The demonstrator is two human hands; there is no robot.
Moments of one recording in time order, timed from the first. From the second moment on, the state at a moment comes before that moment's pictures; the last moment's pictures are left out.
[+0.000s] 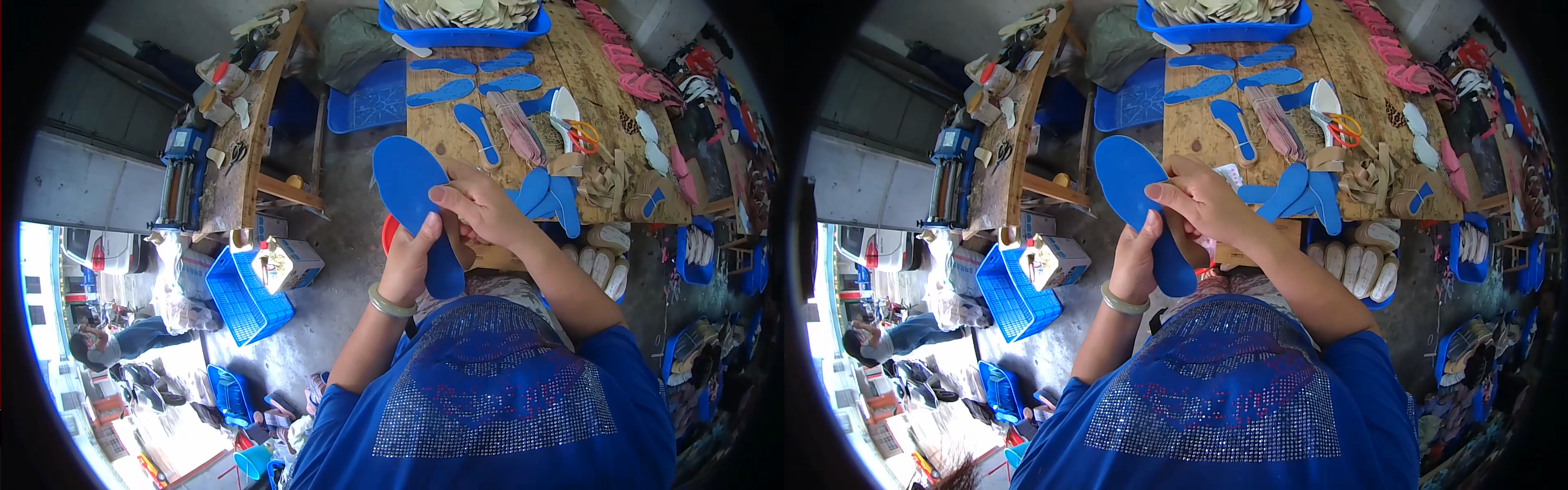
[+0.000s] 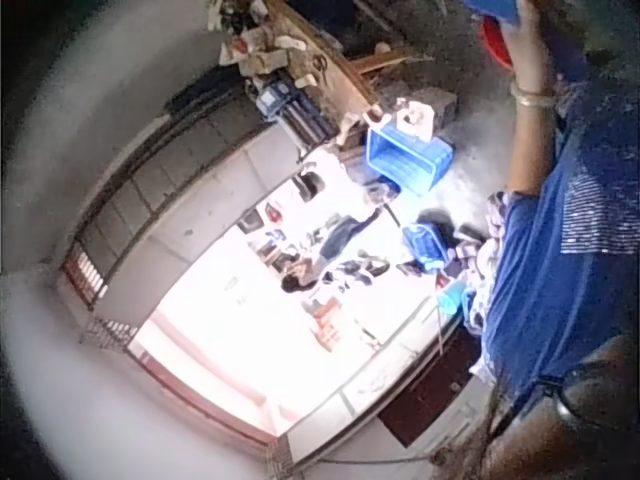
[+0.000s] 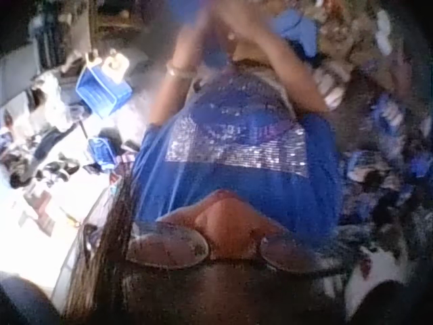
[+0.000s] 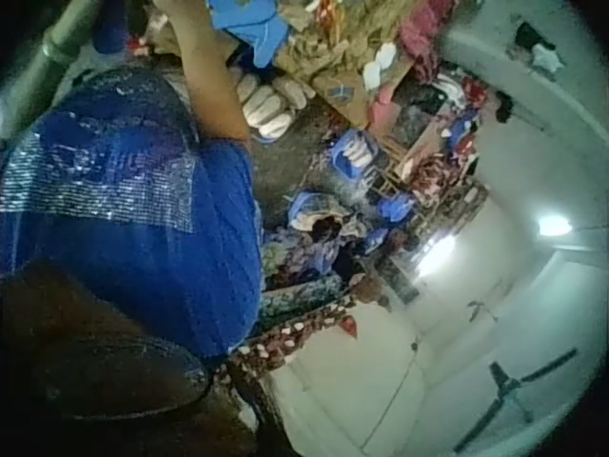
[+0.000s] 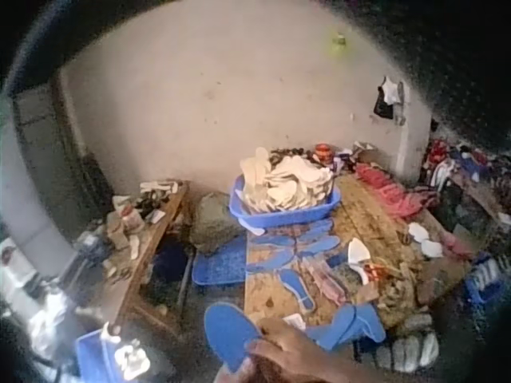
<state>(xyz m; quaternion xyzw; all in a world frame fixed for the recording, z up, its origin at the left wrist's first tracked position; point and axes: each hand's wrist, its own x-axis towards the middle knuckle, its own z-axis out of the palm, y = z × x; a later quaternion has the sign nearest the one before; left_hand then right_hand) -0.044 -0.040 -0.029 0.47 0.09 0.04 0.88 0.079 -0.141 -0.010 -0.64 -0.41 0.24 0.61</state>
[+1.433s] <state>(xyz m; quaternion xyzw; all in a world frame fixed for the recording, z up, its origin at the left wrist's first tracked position) -0.033 -0.036 -0.012 0.35 0.13 0.29 0.88 0.027 -0.175 -0.036 -0.58 -0.12 0.40 0.70</state>
